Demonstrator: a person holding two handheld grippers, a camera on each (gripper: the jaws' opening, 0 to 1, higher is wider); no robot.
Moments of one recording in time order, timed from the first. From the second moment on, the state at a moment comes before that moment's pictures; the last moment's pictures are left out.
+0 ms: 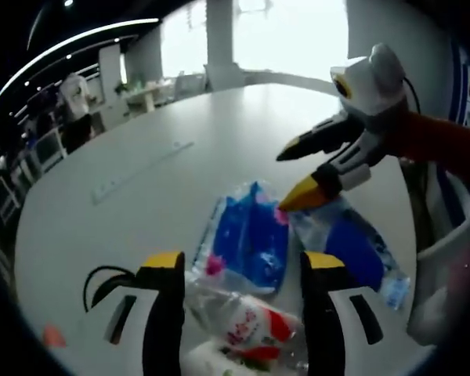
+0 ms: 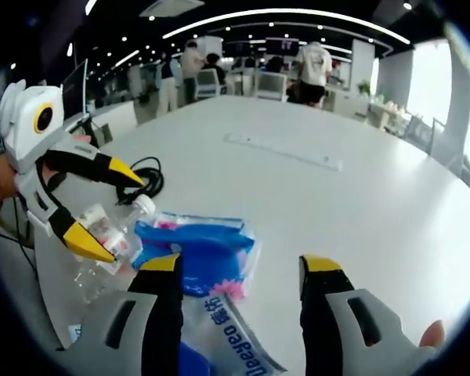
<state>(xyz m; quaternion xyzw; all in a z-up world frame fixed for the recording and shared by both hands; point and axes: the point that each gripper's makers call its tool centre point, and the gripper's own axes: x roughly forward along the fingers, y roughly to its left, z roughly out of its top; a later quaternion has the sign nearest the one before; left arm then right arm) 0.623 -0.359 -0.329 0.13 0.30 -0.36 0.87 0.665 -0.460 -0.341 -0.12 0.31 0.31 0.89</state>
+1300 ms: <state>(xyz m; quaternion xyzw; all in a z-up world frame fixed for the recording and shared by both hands) 0.634 -0.373 -0.364 0.15 0.36 -0.39 0.83 0.669 -0.450 -0.364 -0.10 0.34 0.34 0.87</state>
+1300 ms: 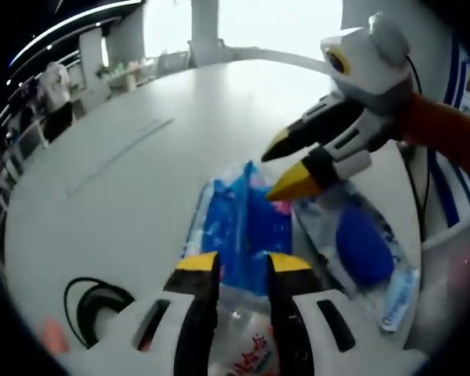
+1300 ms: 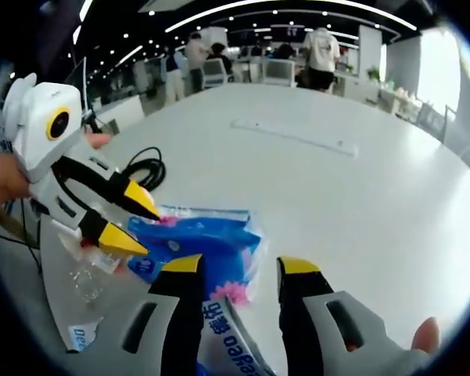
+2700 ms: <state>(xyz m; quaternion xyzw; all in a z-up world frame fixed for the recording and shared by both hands) 0.645 -0.376 -0.364 0.18 0.37 -0.40 0.82 0.676 -0.459 -0.364 -0.09 0.35 0.33 0.87</state>
